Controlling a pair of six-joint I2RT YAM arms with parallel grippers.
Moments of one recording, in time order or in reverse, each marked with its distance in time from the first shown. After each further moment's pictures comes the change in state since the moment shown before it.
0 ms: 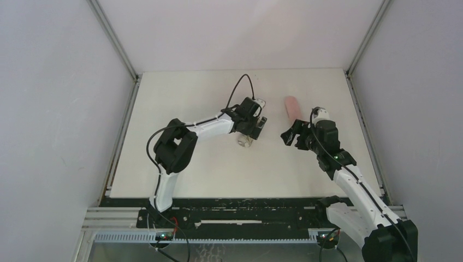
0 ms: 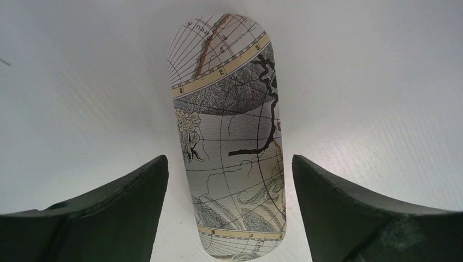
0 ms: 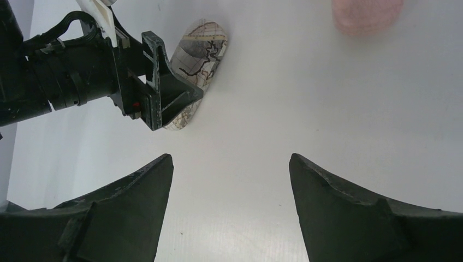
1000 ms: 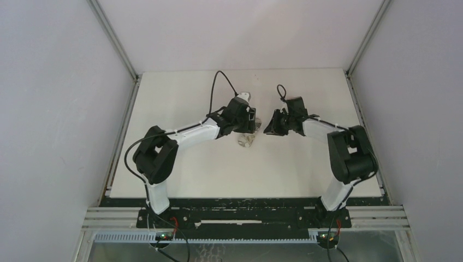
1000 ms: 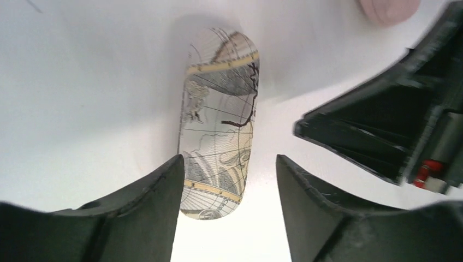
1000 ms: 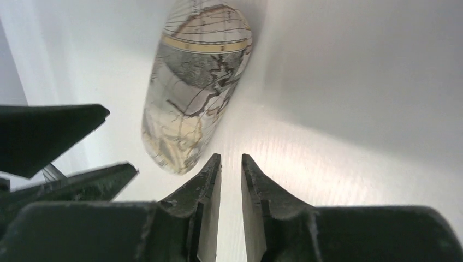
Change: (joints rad) left arm 0.015 -0.205 -0.227 0.183 0.011 -0.330; right arm 0.039 0.905 0.420 0.093 -0.288 0.051
